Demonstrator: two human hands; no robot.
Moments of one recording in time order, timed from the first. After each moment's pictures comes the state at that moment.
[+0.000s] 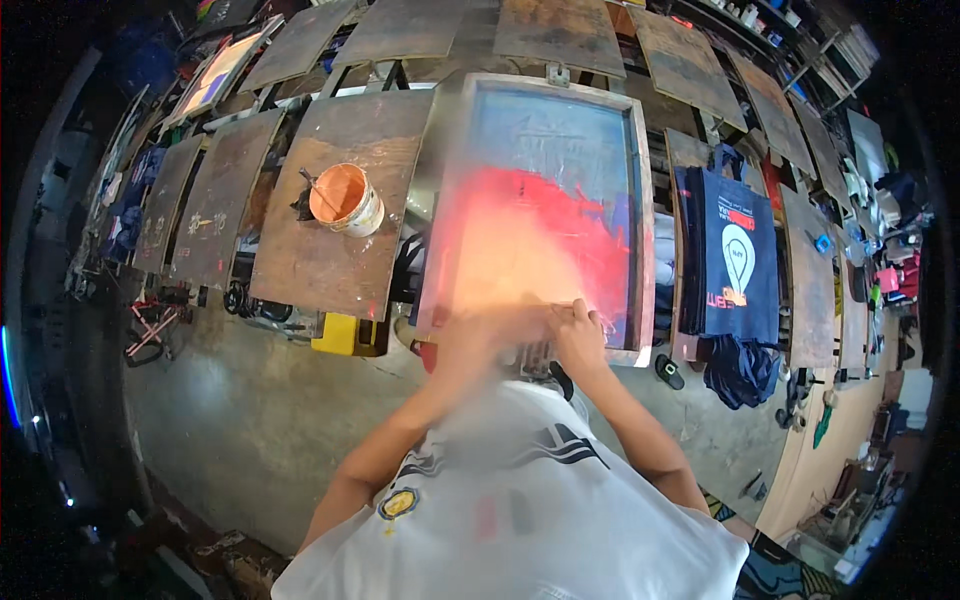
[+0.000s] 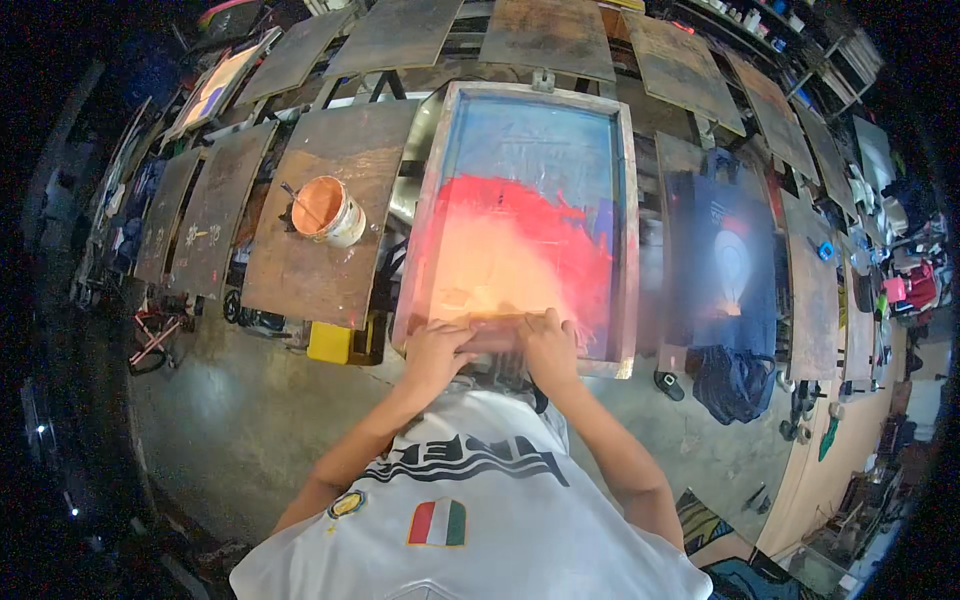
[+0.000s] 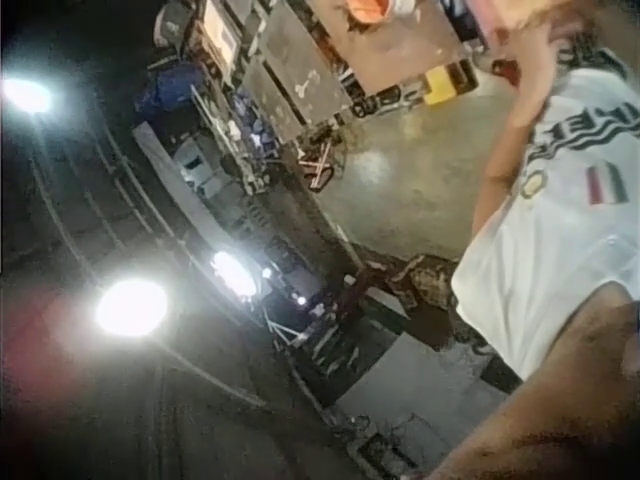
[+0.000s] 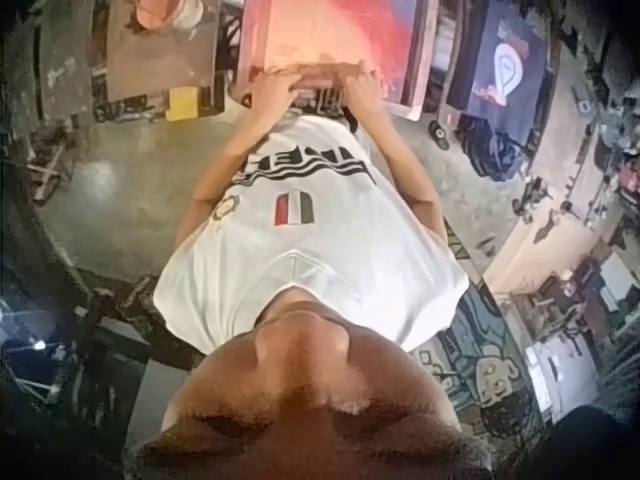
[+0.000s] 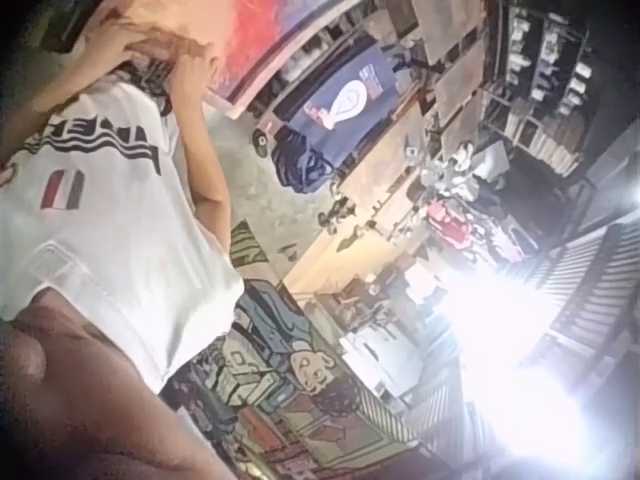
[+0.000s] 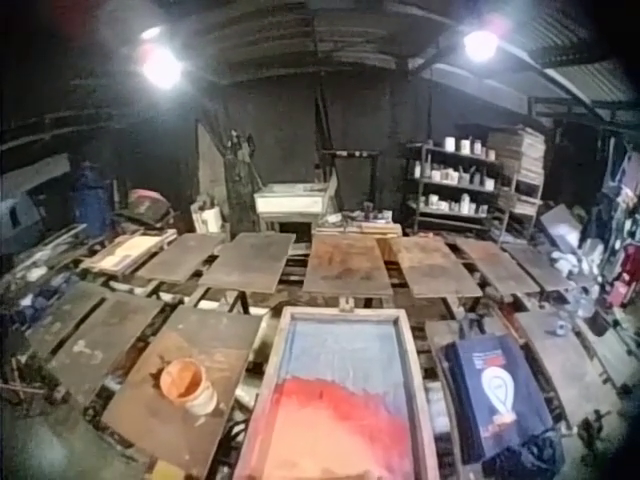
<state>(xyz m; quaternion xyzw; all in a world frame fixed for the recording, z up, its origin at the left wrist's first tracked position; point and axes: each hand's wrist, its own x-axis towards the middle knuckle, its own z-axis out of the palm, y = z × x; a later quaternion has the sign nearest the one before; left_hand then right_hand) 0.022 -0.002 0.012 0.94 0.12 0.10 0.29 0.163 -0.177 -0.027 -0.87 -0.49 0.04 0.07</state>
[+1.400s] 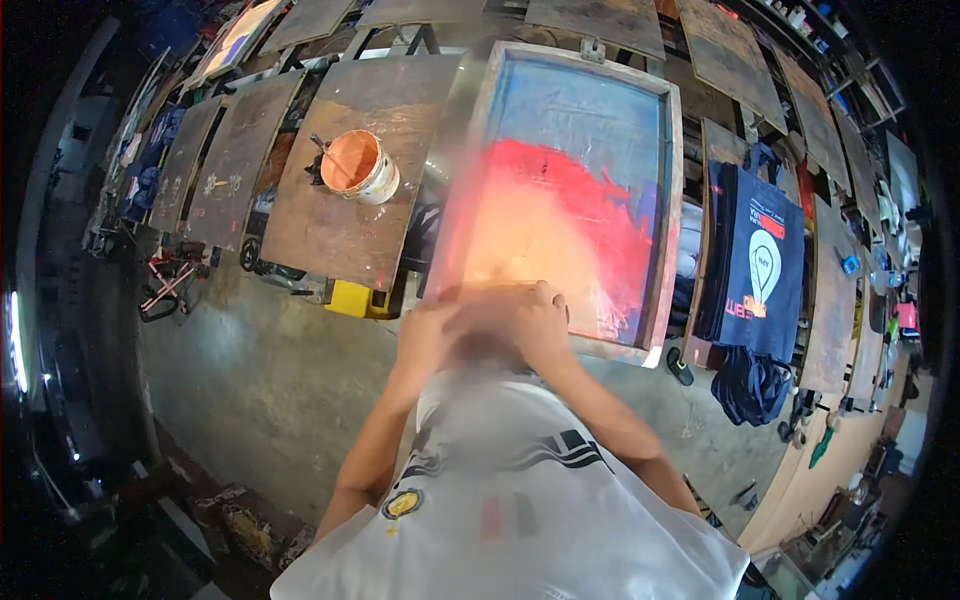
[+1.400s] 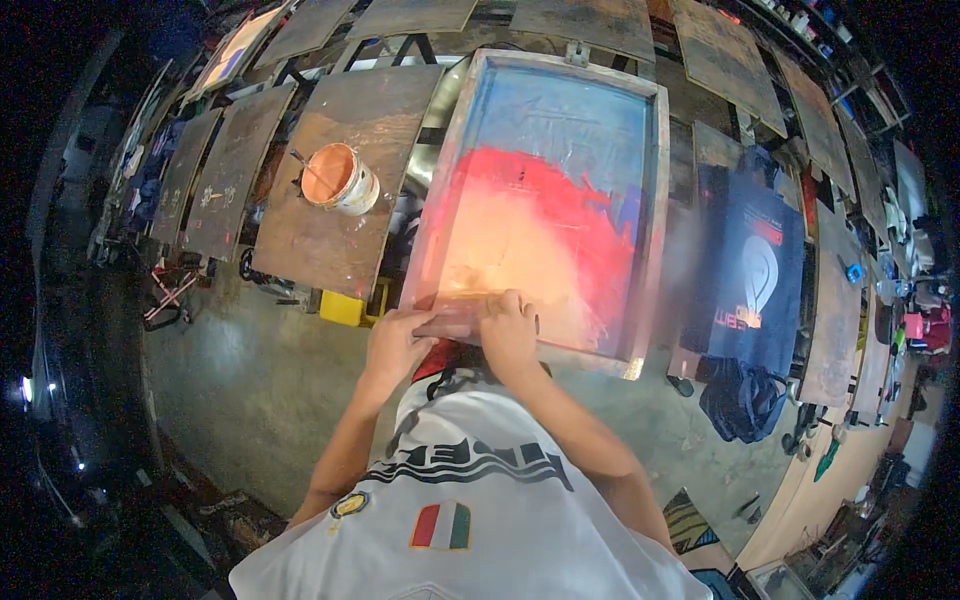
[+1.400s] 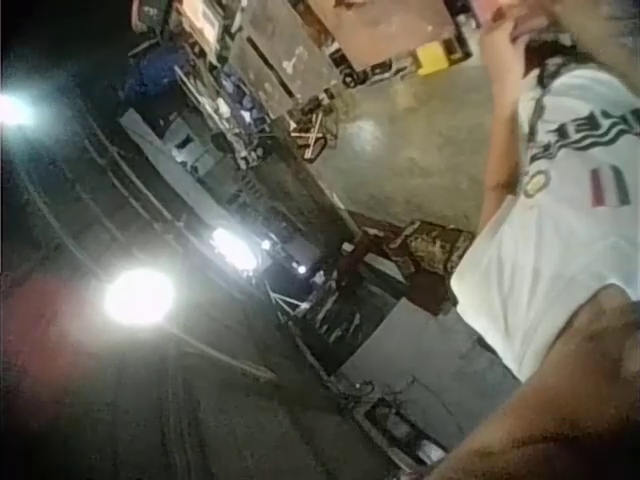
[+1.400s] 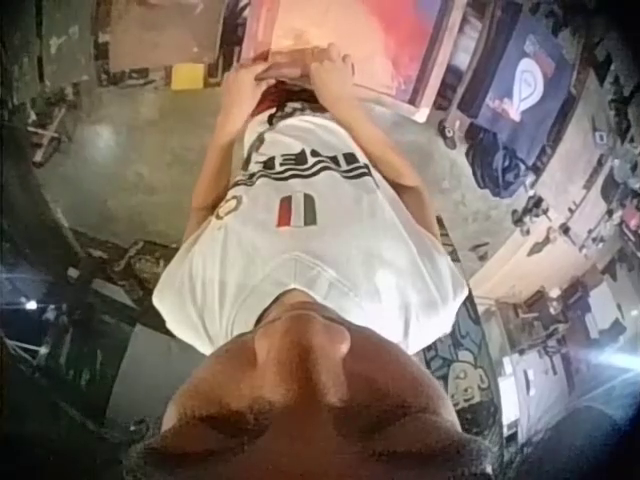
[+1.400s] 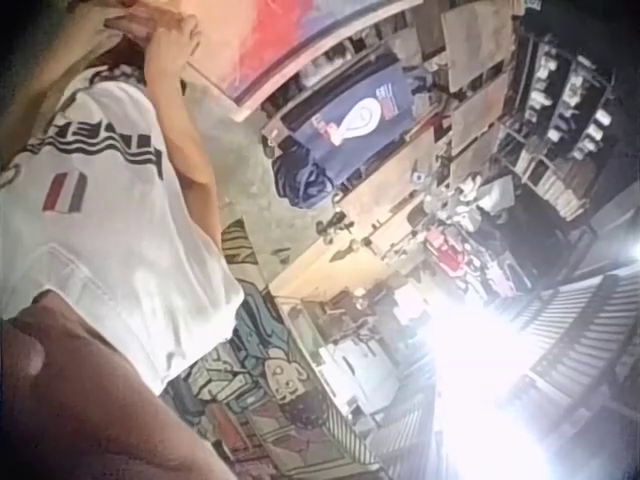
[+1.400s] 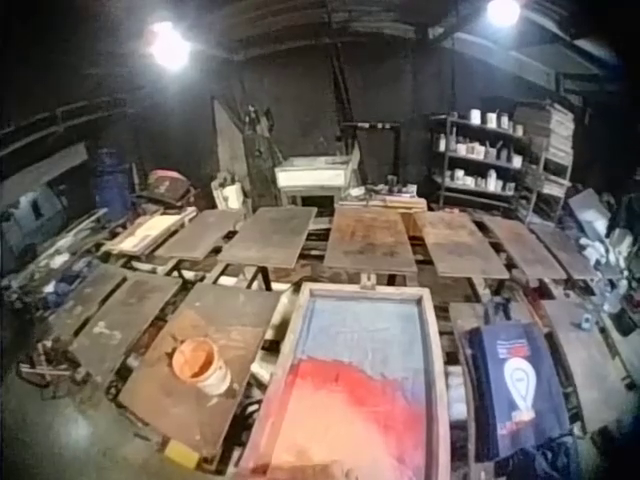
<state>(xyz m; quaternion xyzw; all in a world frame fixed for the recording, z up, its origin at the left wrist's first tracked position) -0.021 0.024 0.015 0.90 0.29 0.05 0.32 0.128 -0.113 -0.024 -0.85 -0.53 0.04 0.04</state>
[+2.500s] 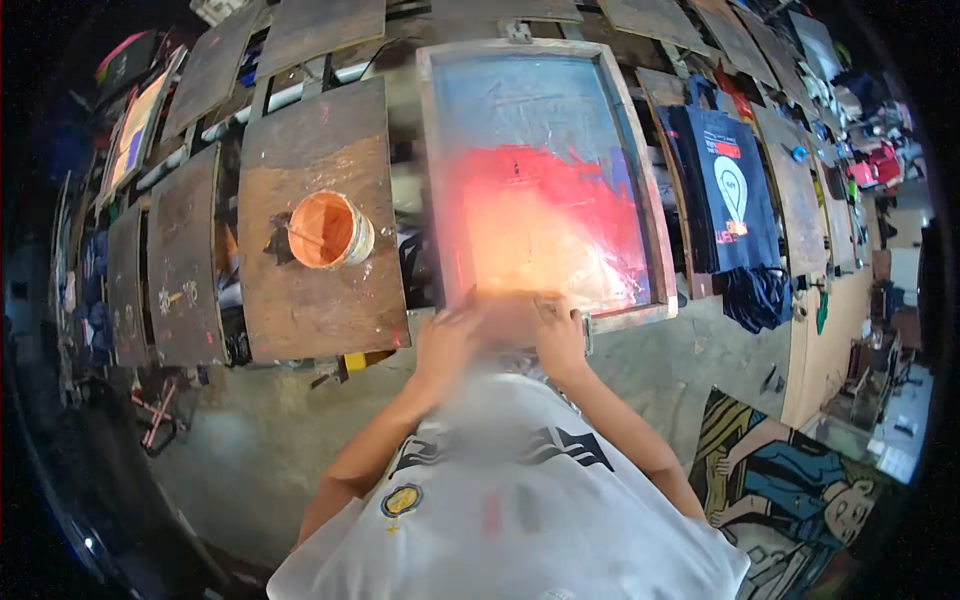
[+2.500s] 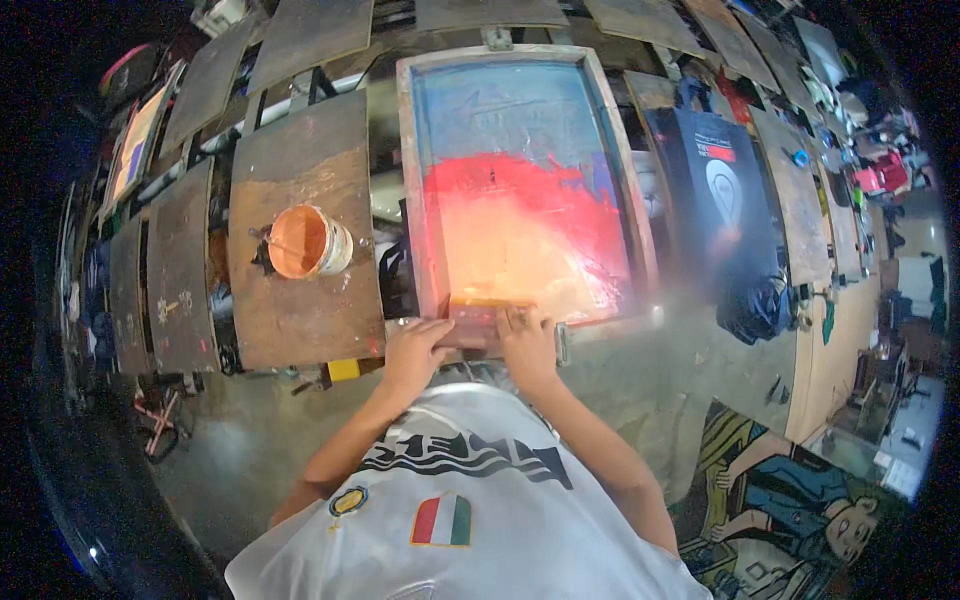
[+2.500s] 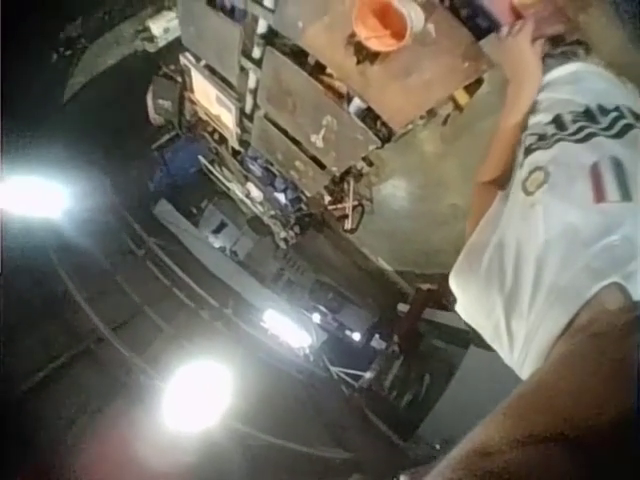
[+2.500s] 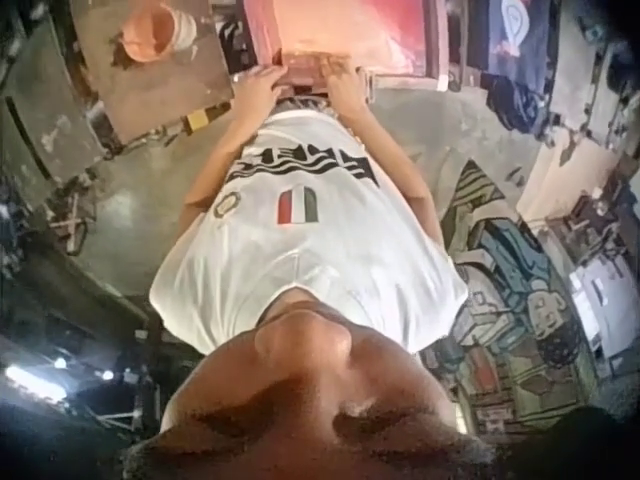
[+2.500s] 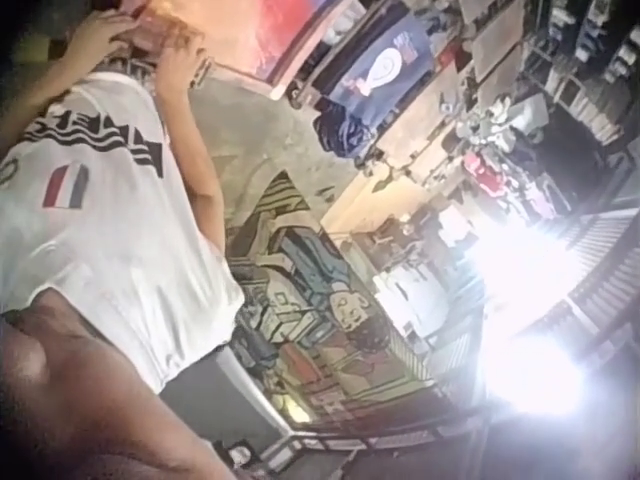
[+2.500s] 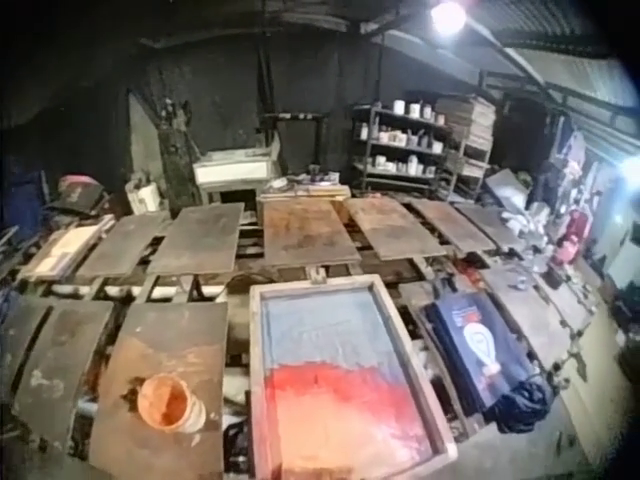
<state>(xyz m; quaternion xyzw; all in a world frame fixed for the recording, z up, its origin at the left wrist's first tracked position) -0.011 0.124 -0.015 0.94 0.06 0.03 0.32 0.076 -0.081 -0.033 -0.93 -0.38 0.02 0.00</state>
